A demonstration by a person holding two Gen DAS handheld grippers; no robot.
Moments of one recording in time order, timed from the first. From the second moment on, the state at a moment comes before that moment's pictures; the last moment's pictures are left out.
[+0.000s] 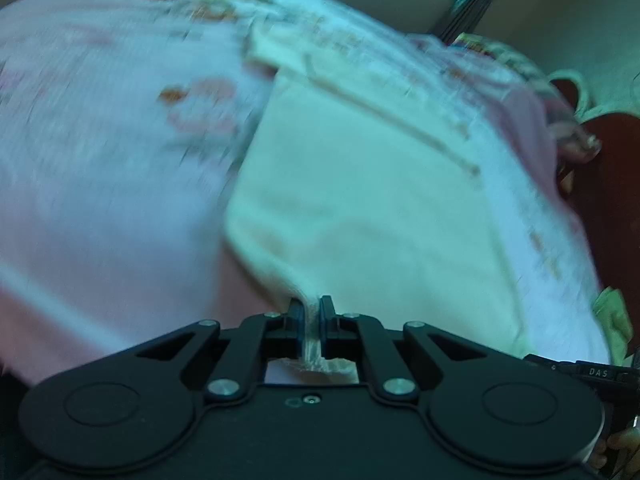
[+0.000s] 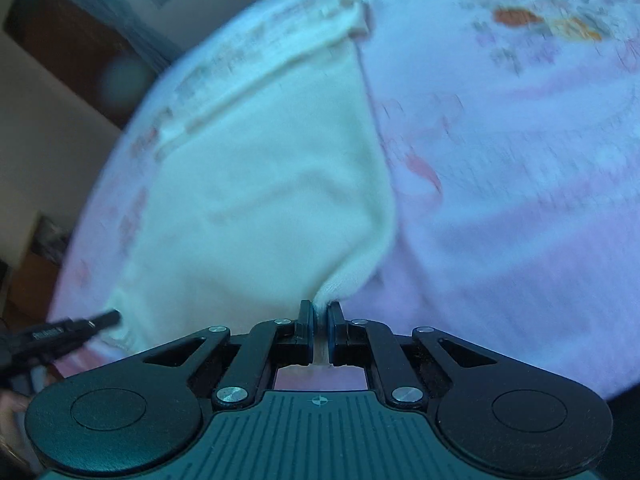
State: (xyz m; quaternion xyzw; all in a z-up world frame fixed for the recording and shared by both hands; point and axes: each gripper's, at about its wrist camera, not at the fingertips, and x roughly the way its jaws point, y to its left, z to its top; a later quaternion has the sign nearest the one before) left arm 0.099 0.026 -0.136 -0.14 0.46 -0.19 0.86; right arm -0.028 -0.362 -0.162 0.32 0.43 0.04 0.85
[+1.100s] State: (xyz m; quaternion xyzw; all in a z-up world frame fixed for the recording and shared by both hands) left arm 0.339 -0.022 -0.130 0.03 0.40 -0.13 0.91; right arm 0.234 -0.431 -0.155 0.18 0.37 -0.03 0.91
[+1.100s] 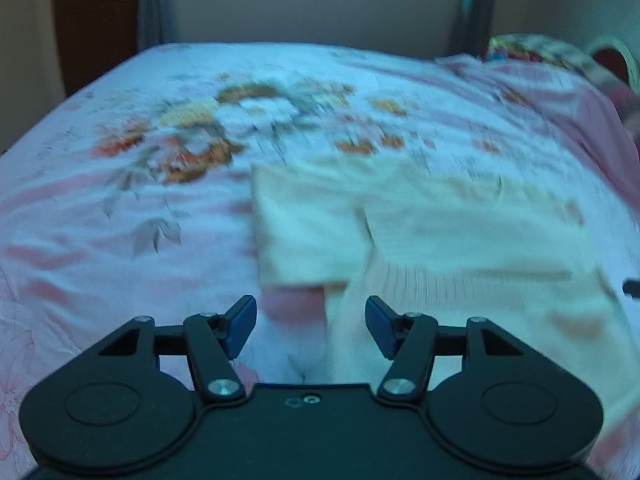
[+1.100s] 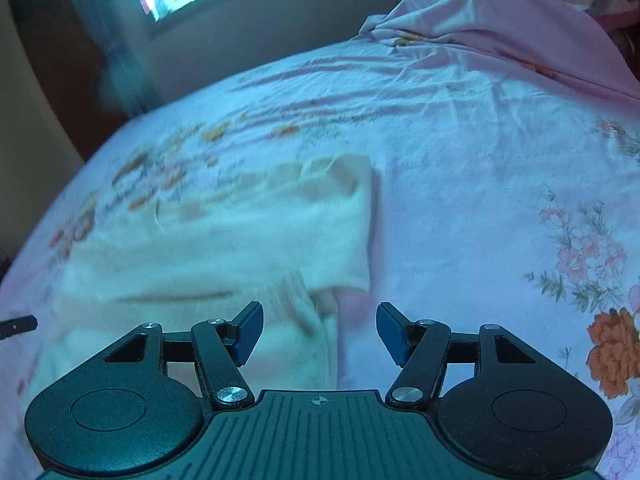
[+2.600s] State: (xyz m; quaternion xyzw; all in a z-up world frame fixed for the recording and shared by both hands) left arm 0.332 -0.048 -0.106 -0.02 0.31 -0.16 0.94; right arm 0.237 -0.418 -0.114 0.21 0.30 0.06 0.93
